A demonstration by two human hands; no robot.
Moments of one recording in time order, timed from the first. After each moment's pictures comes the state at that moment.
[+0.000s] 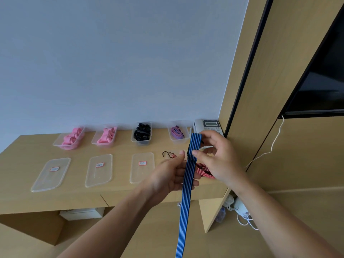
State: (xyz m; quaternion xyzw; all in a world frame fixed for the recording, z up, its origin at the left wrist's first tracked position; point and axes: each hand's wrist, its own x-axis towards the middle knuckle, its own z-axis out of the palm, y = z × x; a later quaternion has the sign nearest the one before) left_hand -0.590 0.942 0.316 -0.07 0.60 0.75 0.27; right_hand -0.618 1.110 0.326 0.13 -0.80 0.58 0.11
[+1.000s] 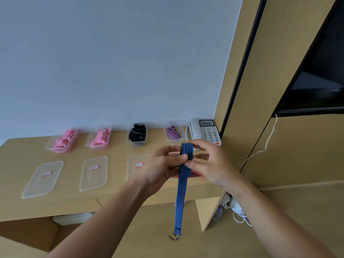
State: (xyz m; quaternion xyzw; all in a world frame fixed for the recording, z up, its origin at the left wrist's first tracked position) left_hand -0.611 0.927 0.318 0.02 0.55 0.81 0.19; right_hand -0.612 1.107 0.325 0.15 -0.82 0.55 0.02
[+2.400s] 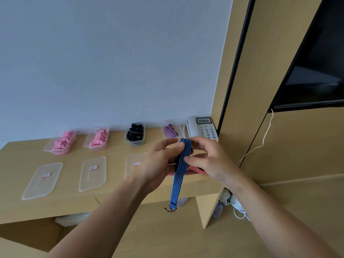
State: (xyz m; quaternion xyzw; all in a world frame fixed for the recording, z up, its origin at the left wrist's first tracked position) left_hand -0.601 0.942 0.335 0.01 0.60 0.78 0.17; right_hand -0.608 1.119 0.327 0.14 -0.79 0.60 -0.01
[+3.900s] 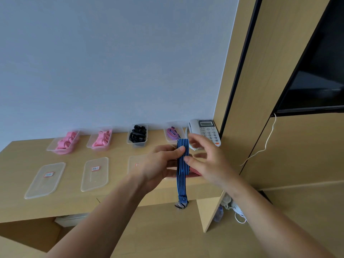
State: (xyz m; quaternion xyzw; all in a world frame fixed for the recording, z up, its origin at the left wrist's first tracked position) left_hand -0.606 0.926 0.333 0.04 0.60 0.77 0.22; right_hand -0.604 1.109 0.326 0.16 -0.83 0.53 0.06
